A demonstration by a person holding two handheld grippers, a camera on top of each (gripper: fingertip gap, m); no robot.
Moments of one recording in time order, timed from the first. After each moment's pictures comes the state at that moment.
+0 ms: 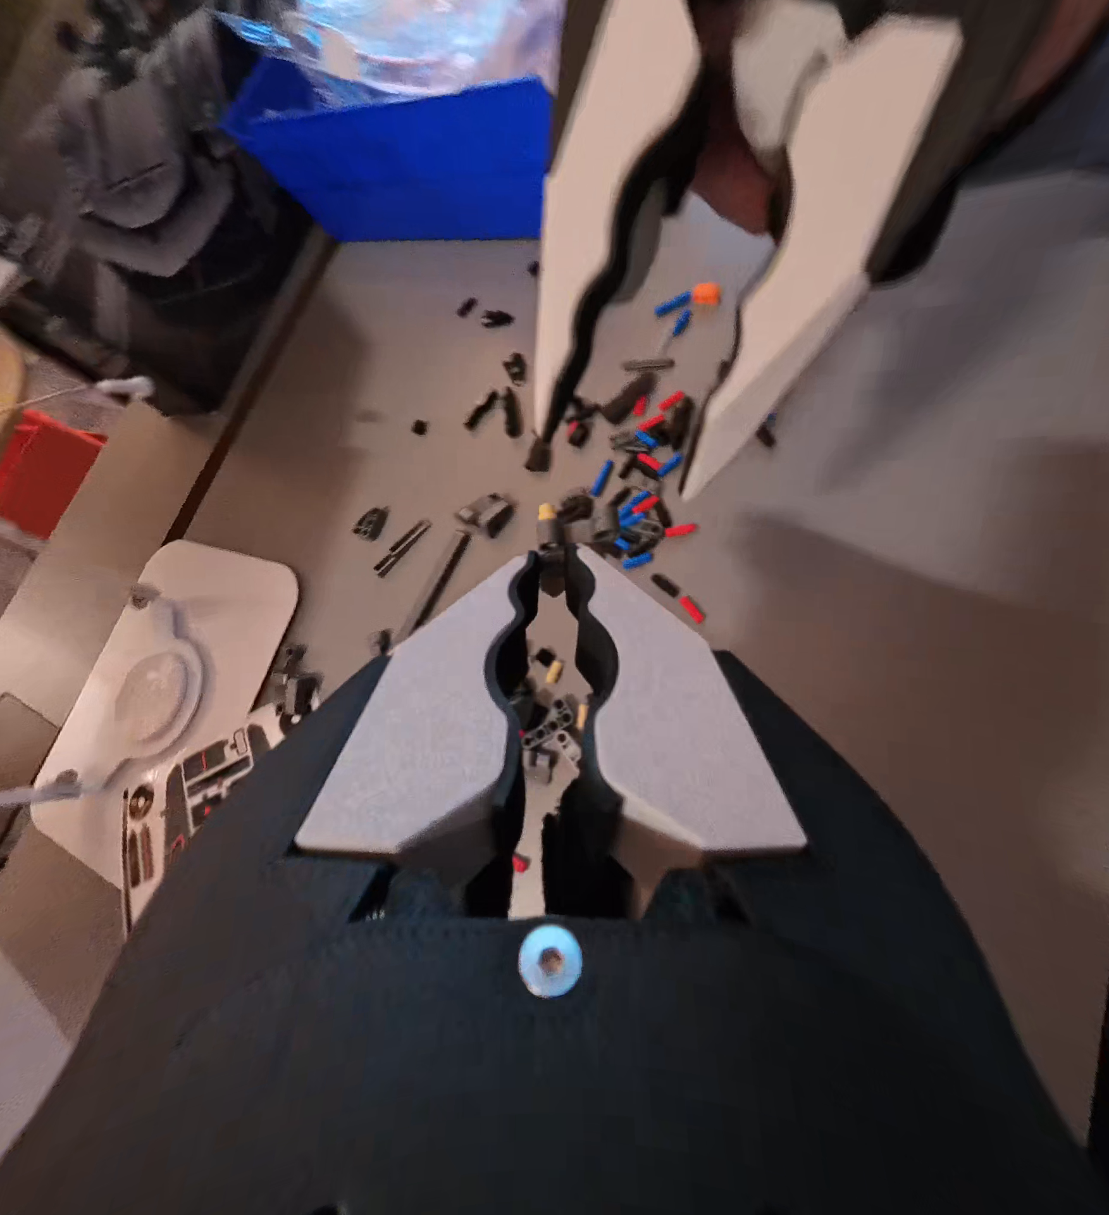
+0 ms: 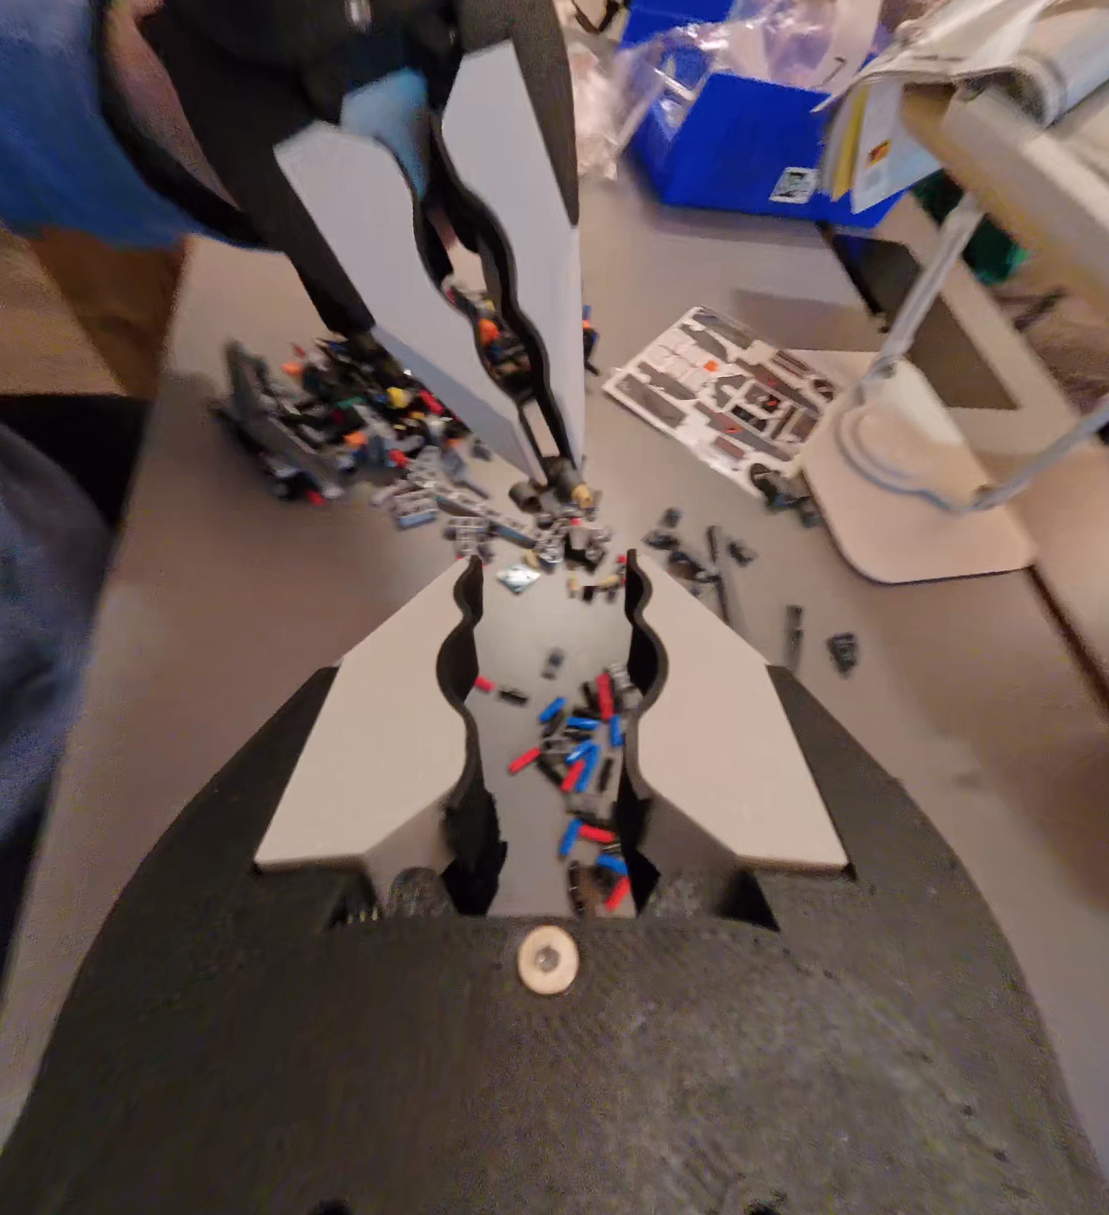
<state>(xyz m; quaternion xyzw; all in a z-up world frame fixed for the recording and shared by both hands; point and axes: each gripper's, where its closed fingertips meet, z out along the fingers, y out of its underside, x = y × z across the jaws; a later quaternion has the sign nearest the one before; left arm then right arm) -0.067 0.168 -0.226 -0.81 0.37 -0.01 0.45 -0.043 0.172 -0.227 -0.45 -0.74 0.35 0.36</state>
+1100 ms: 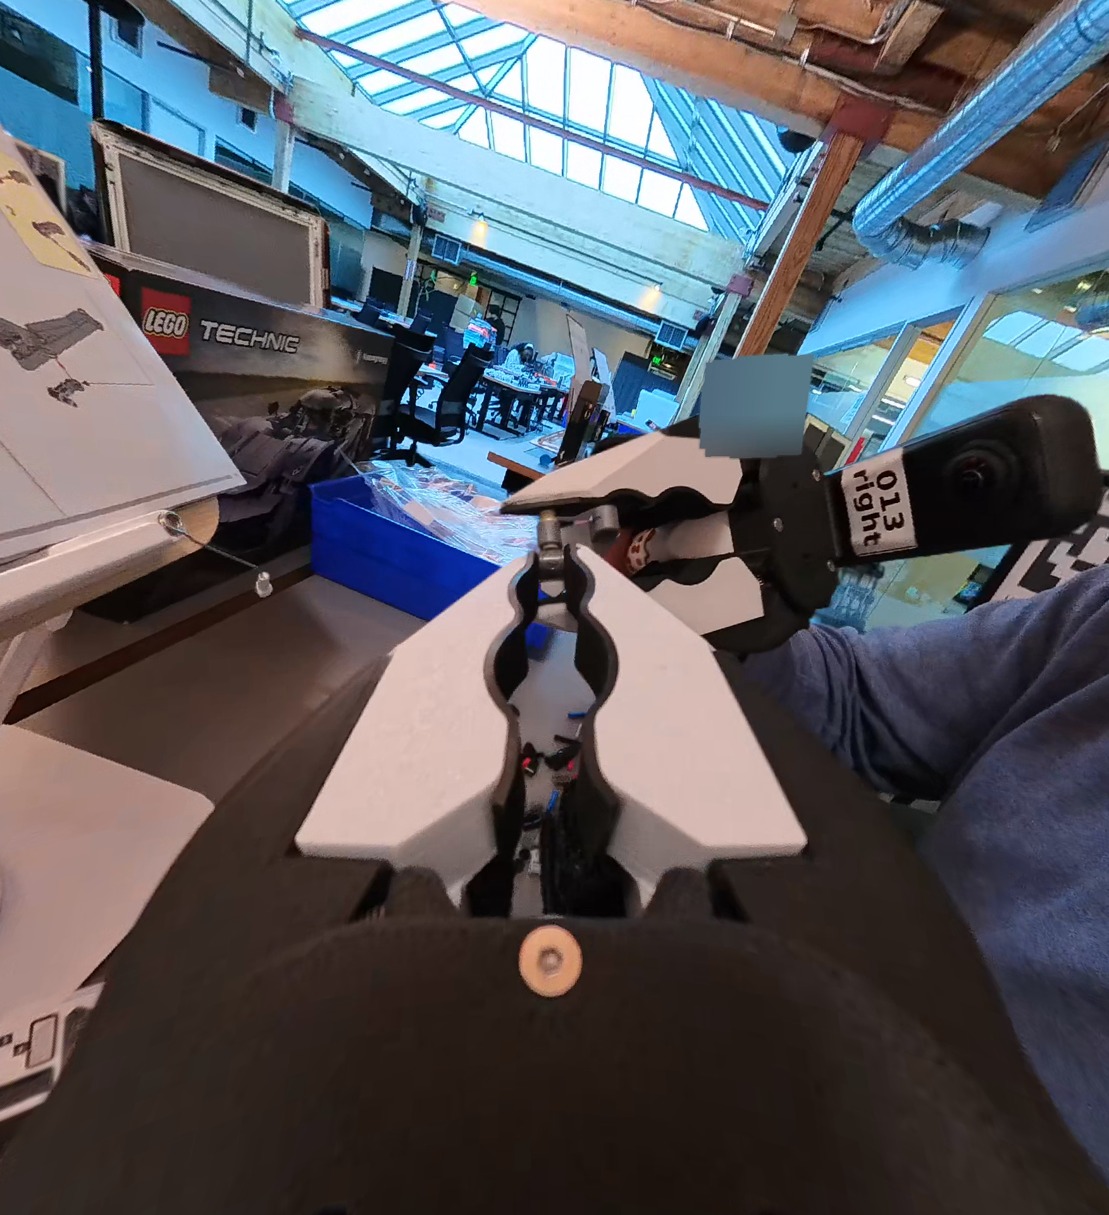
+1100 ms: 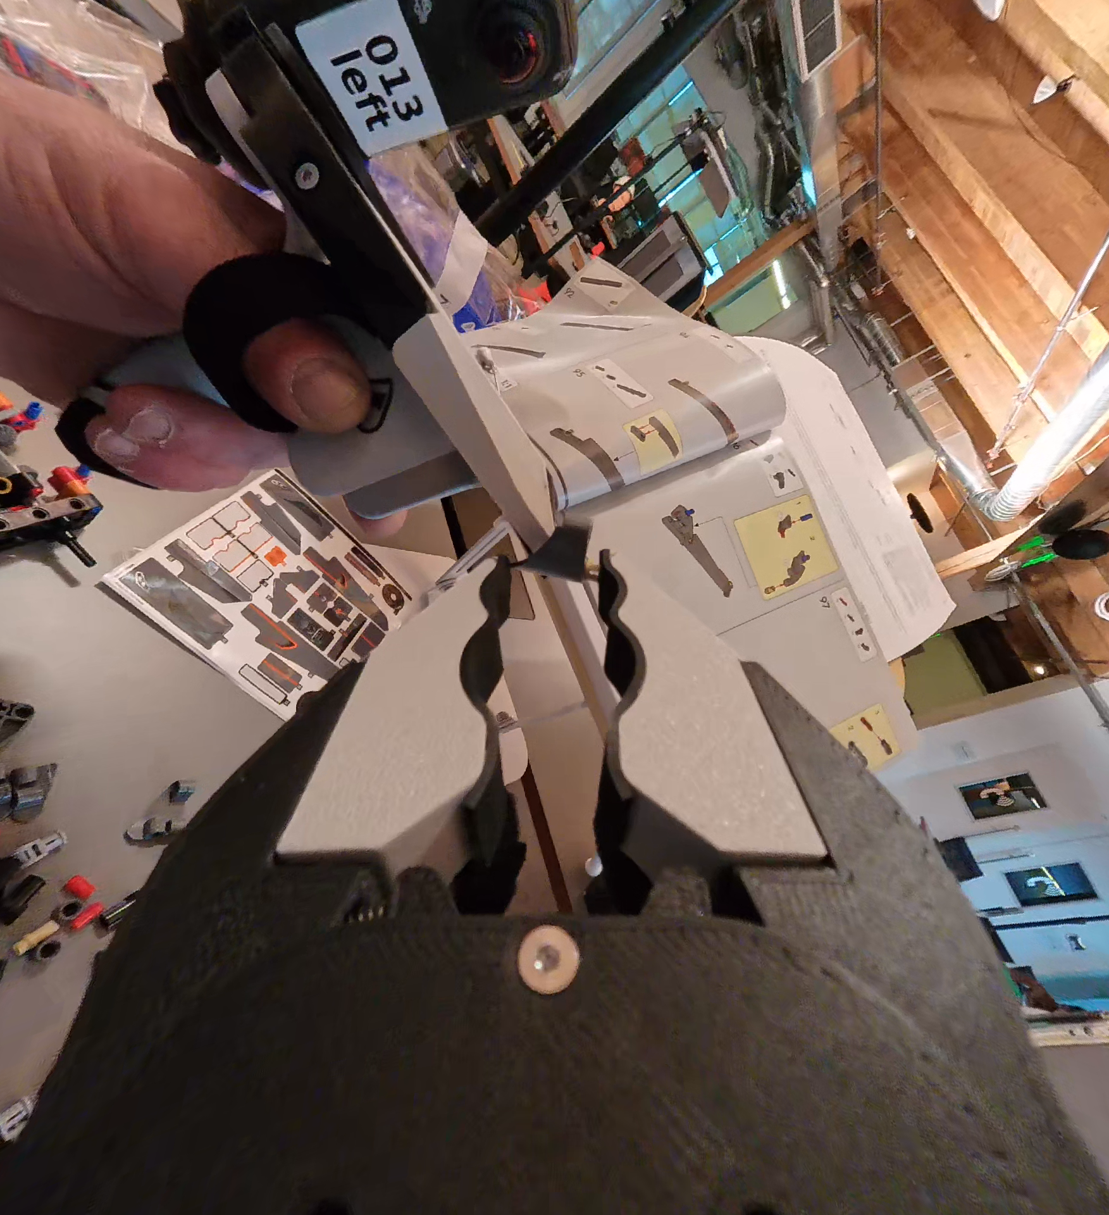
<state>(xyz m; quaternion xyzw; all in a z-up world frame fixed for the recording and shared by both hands) -0.178 0.225 -0.106 -0.64 0.16 -0.42 0.63 -0.197 0.228 -0.111 -0.33 -0.69 0.13 0.63</state>
